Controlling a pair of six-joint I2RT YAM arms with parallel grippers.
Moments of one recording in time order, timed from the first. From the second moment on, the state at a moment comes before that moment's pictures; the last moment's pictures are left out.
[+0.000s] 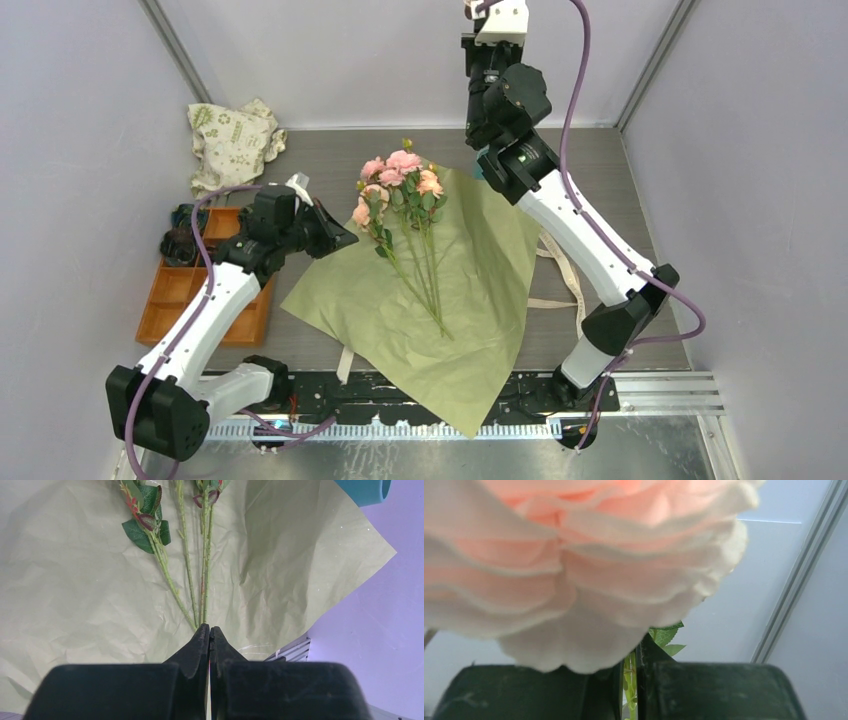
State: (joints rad) left arm -0.29 1.07 0.91 -0.48 0.31 -0.81; right arm 0.70 1.65 1.94 0.26 0.75 -0.43
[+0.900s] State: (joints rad) left arm -0.29 1.12 0.84 -0.43 0.31 -0.82; right arm 0.54 1.50 1.37 0.16 0.72 -0.07
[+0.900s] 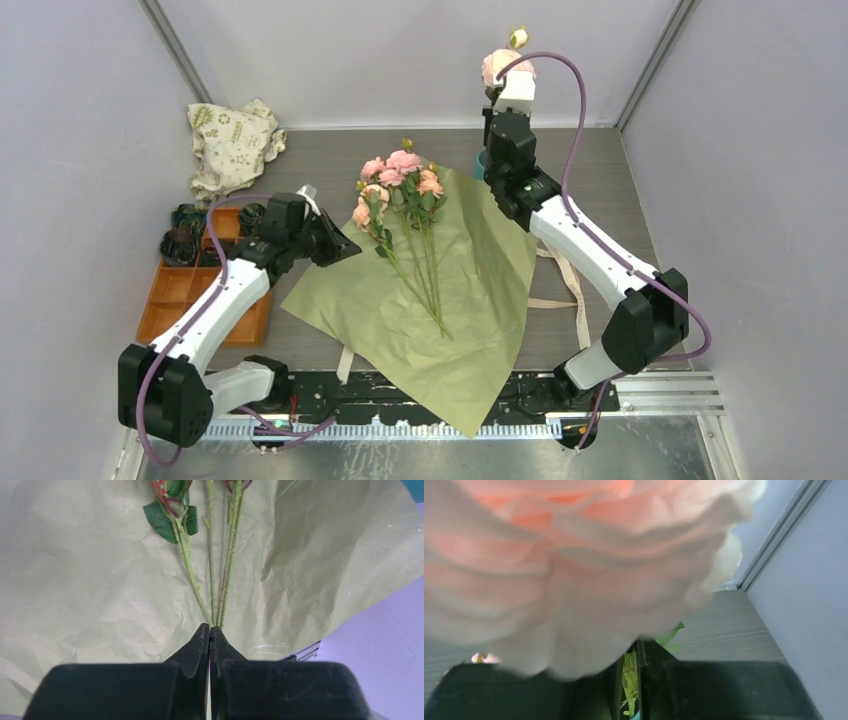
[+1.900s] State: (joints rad) left arm -0.40 1.54 1.06 -0.56 0.12 -0.97; right arm 0.53 0.99 1.21 -0.15 0.50 0.35
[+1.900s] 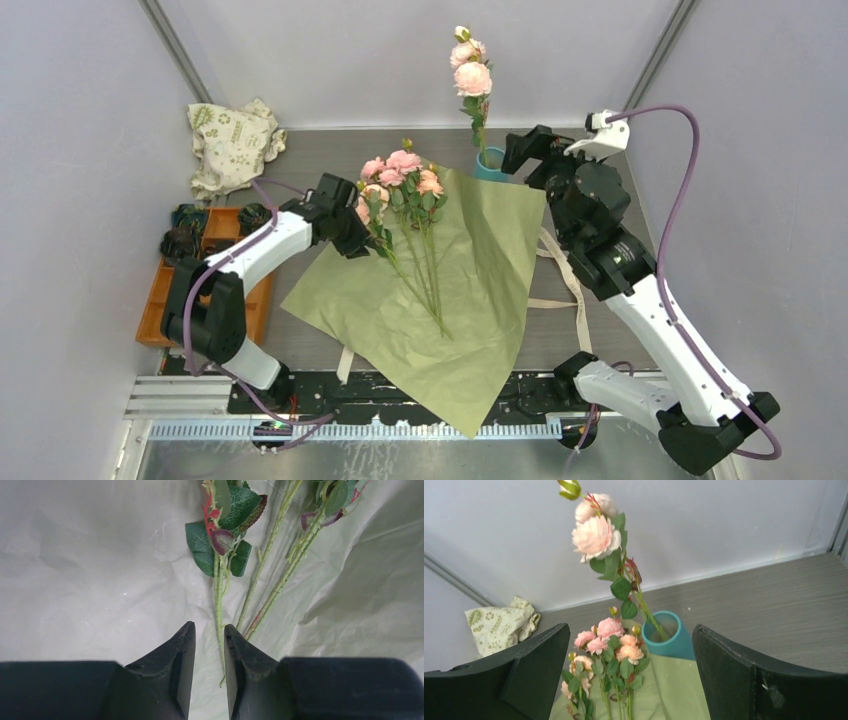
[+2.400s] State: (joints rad) left arm -0.50 1.80 1.27 -0.67 0.00 -1.05; right arm 0.53 0.87 1.11 -0.29 0.34 0.44
